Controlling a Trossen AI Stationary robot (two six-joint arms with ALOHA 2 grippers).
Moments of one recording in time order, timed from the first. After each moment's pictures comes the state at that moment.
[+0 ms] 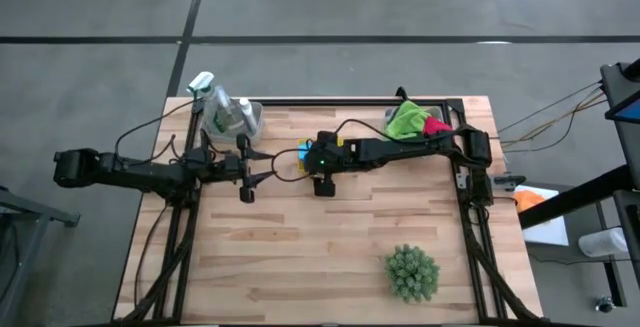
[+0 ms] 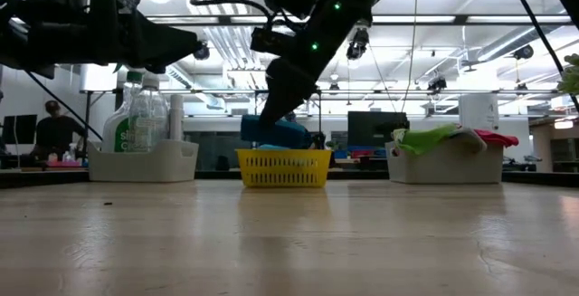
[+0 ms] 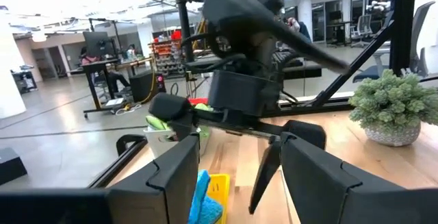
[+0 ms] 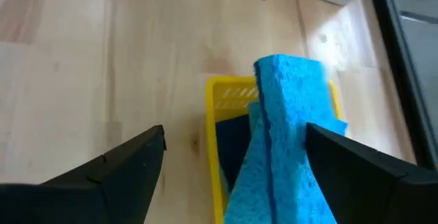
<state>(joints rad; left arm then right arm) 0.15 0.89 0.09 0.87 0.04 0.15 -0.08 1.97 1.47 -0.38 0.21 -0.16</state>
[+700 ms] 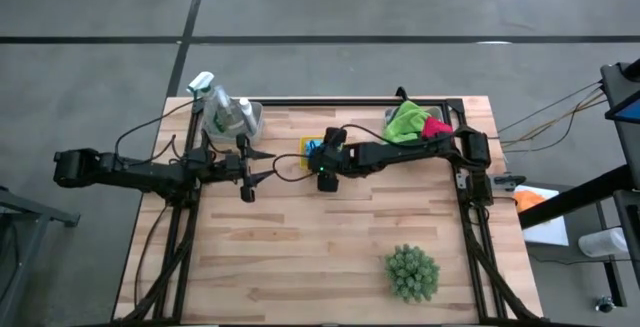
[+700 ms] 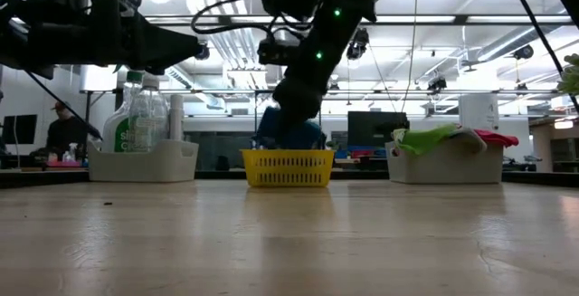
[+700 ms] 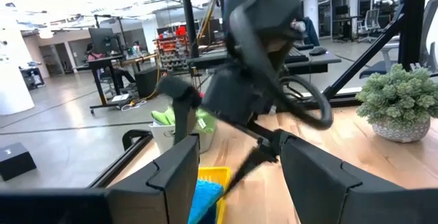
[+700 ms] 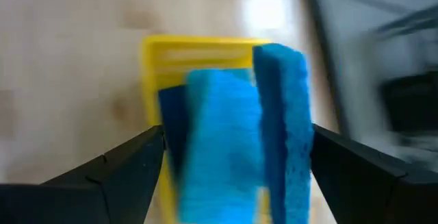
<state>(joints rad) 0.15 0.89 0.09 0.85 0.02 0.16 -0.06 1.98 1.47 -0.47 0.50 -0.12</state>
